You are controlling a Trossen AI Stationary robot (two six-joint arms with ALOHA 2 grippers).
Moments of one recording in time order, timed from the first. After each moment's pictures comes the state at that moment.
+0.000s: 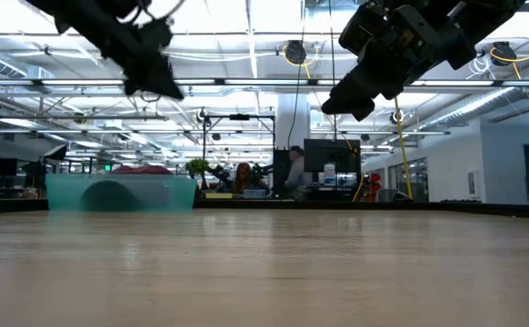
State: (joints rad) left arm 0.40 1.02 0.76 -0.30 -0.07 -0.14; right arm -0.06 1.30 0.65 0.14 -0.23 0.09
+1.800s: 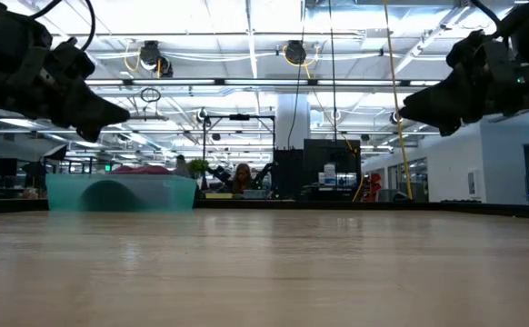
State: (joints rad) left arm 0.35 0.33 0.01 0.17 0.27 -0.11; right arm -0.09 0.44 0.02 0.34 0.11 0.15
